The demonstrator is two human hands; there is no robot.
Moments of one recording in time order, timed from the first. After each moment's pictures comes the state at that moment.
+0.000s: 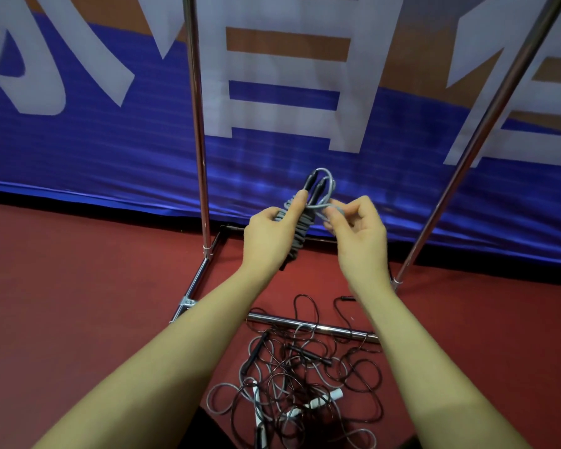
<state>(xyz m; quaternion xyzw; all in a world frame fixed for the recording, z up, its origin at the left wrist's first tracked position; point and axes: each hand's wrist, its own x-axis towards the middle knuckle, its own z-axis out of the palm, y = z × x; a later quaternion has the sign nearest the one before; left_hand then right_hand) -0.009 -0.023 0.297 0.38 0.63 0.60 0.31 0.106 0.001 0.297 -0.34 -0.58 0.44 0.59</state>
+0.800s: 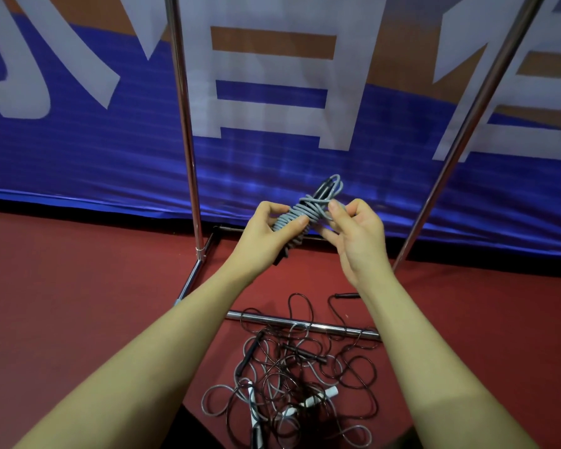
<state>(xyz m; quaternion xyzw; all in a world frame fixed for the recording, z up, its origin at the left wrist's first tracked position) -0.018 -0.018 0.283 0.50 0.55 0.56 0.37 0.121 0.012 0.302 -0.31 -0.47 0.59 0.57</state>
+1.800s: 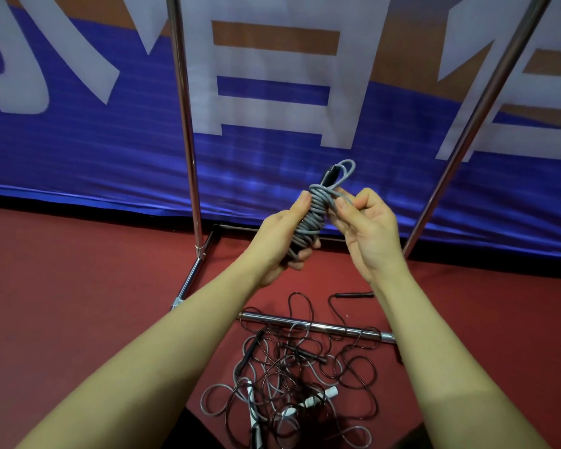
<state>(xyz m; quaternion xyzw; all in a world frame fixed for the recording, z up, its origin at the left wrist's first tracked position) 0.002 -0.020 0.301 0.42 0.43 0.55 0.57 0.132 0.021 0.305 -0.18 -0.50 0.63 0.57</state>
